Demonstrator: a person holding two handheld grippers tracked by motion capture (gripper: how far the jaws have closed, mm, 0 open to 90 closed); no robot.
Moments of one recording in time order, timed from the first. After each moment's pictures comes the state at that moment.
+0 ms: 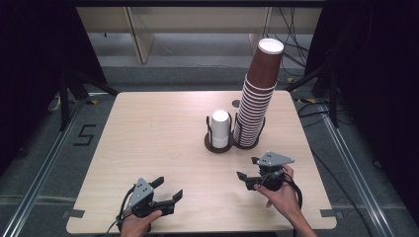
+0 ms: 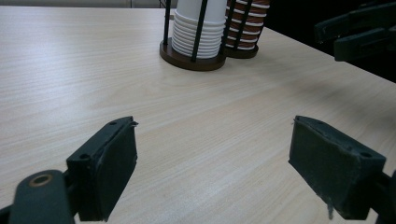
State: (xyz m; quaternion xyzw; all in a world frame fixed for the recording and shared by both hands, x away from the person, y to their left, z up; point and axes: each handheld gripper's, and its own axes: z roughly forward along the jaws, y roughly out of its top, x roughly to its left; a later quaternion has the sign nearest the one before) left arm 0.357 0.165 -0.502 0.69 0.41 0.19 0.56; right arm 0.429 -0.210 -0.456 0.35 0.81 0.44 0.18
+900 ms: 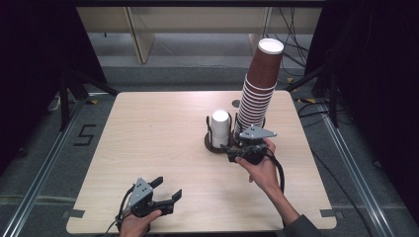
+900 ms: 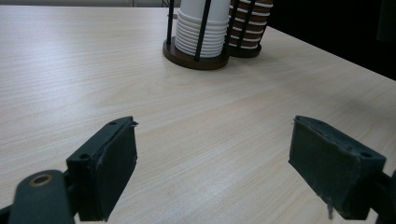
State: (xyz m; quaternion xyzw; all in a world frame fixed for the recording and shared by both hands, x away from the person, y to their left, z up) left arm 0.357 0.166 -0.503 0.69 0.42 0.19 0.55; right arm 0.480 -0.159 -0.414 0.35 0.78 0.48 0.20
